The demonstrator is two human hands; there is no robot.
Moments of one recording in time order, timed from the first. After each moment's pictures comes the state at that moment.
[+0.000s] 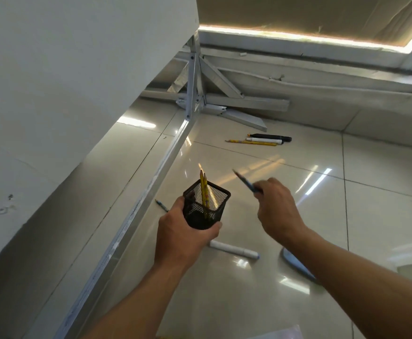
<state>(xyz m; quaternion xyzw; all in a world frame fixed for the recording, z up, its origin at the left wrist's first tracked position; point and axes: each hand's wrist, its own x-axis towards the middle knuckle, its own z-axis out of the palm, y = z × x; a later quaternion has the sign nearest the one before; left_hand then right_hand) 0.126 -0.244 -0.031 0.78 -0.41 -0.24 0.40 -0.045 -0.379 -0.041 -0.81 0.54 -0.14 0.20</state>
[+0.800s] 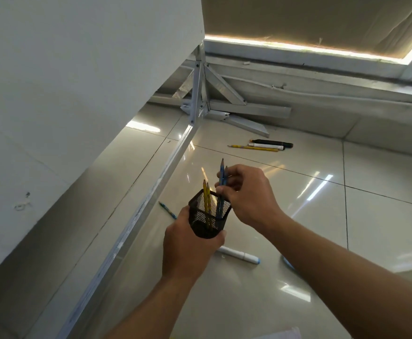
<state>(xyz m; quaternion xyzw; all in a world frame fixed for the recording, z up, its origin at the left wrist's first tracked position) 0.109 -0.234 -0.039 0.79 -0.40 -0.22 0.41 0.010 -0.360 0.016 -0.68 0.49 -0.26 0.48</state>
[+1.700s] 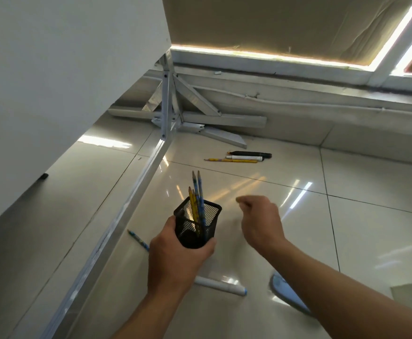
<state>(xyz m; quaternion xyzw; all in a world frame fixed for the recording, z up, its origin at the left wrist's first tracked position) 0.111 -0.287 -0.064 0.77 -0.41 -0.23 0.43 -0.035 -0.405 -0.061 -0.67 0.63 -0.23 0.32</state>
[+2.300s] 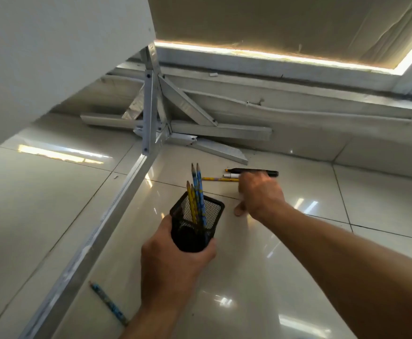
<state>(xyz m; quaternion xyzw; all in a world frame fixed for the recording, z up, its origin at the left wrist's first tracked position) 0.127 -0.378 -0.094 0.76 -0.43 -0.18 0.45 -0.004 -0.559 -0.075 -0.82 0.57 0.07 0.07</state>
